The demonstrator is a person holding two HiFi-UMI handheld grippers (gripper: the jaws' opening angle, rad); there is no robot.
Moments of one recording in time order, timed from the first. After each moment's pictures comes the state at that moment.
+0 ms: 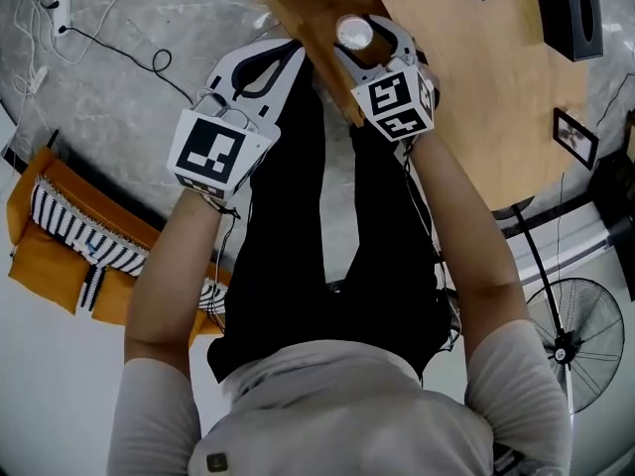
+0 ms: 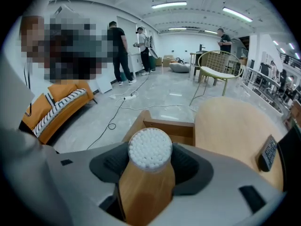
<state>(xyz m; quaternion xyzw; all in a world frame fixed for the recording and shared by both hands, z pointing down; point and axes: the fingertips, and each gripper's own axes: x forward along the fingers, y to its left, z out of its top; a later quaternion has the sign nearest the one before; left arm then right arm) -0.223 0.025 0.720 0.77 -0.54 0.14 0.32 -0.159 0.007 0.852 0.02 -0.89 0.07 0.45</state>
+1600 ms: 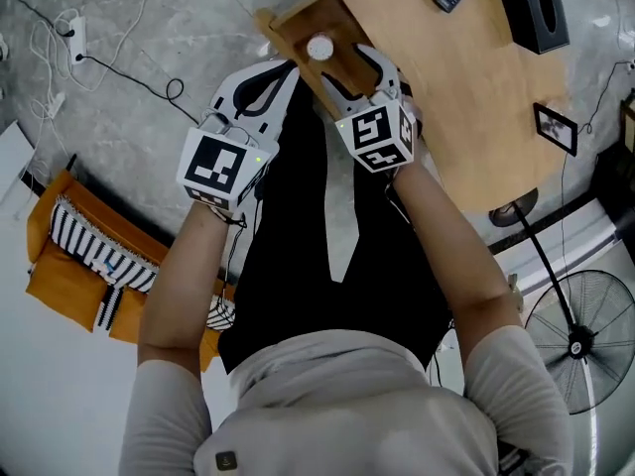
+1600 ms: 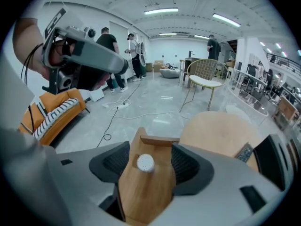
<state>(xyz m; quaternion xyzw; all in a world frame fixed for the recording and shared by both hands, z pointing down) -0.231 0.003 0.666 0.78 -0.53 0.14 0.31 -0.169 -0.001 0.775 0.08 -0.90 0.07 0.43</state>
